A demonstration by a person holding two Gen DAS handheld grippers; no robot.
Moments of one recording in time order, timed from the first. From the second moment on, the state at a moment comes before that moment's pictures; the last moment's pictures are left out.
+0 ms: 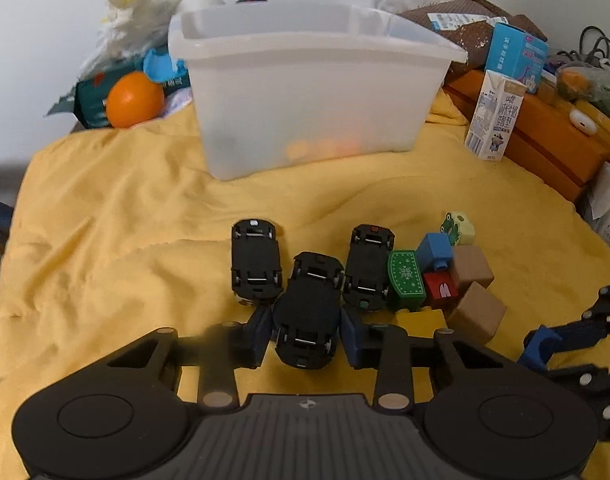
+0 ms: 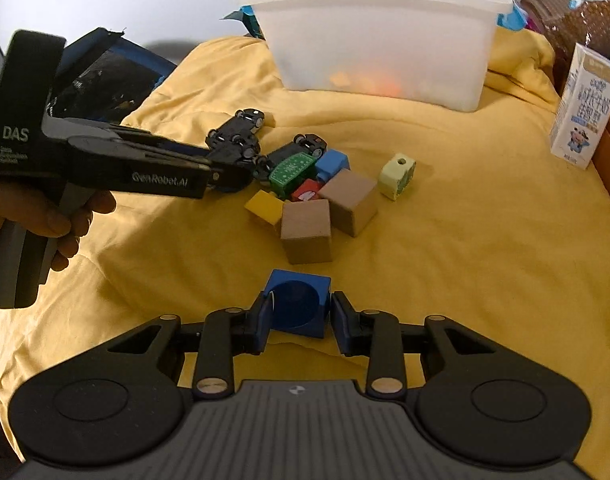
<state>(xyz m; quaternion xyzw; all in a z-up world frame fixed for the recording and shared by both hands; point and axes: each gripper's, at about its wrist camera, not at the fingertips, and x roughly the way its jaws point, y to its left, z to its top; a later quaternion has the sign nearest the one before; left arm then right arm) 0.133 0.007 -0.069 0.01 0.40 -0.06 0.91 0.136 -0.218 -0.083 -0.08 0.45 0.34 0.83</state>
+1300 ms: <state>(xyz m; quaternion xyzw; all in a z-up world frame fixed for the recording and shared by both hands) 0.109 -0.010 -0.064 0.04 0.42 -0.07 0.91 0.116 -0.243 -0.063 -0.06 0.43 0.34 0.83</state>
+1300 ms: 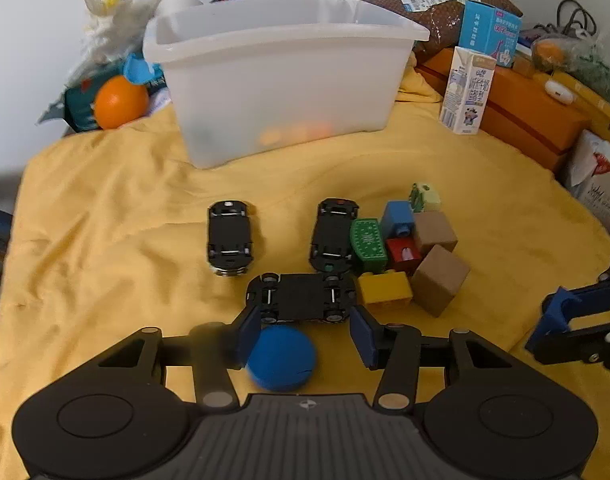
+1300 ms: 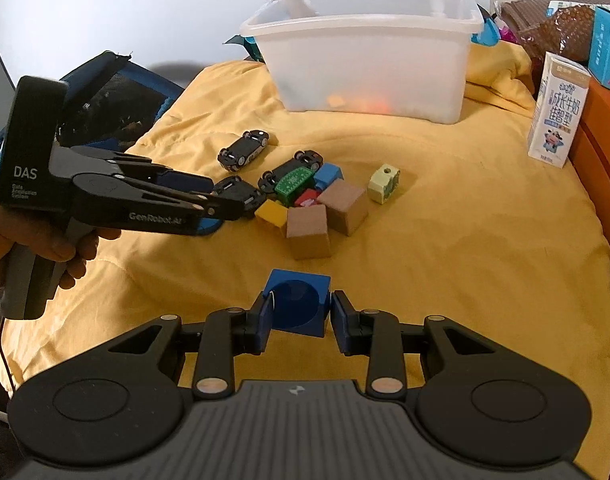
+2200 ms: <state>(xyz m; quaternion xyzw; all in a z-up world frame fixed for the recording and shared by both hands) 0.100 0.021 -0.063 0.01 0.41 -0.06 0.91 0.123 -0.230 -0.063 -0.06 0.43 0.35 0.83</state>
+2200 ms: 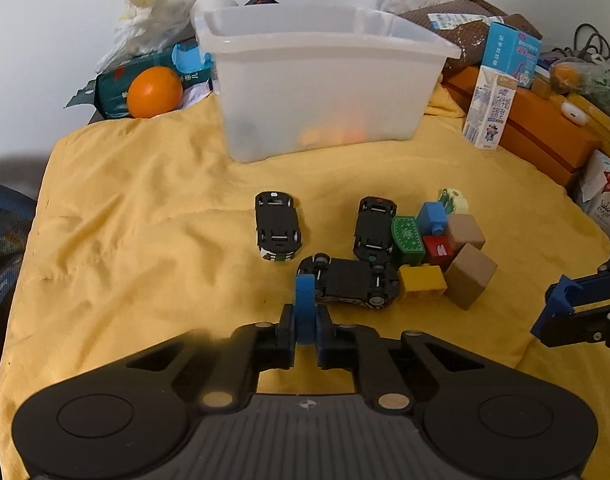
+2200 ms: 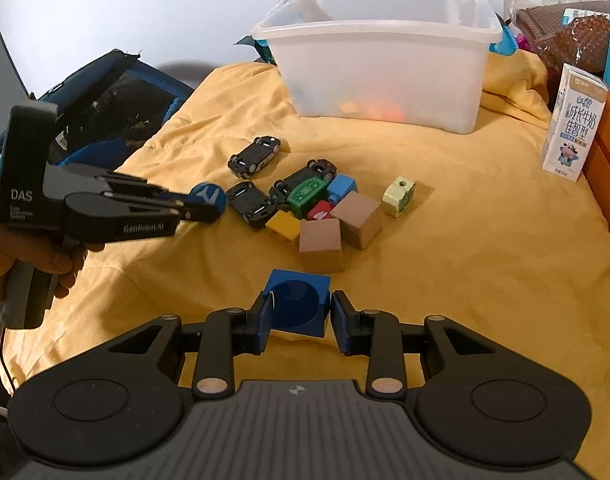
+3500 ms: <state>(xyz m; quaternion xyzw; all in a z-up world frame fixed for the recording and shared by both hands) 0.296 0.025 0.133 -0.03 0.36 -0.04 0.93 0.354 -0.193 0.094 -0.04 0.38 0.28 0.88</state>
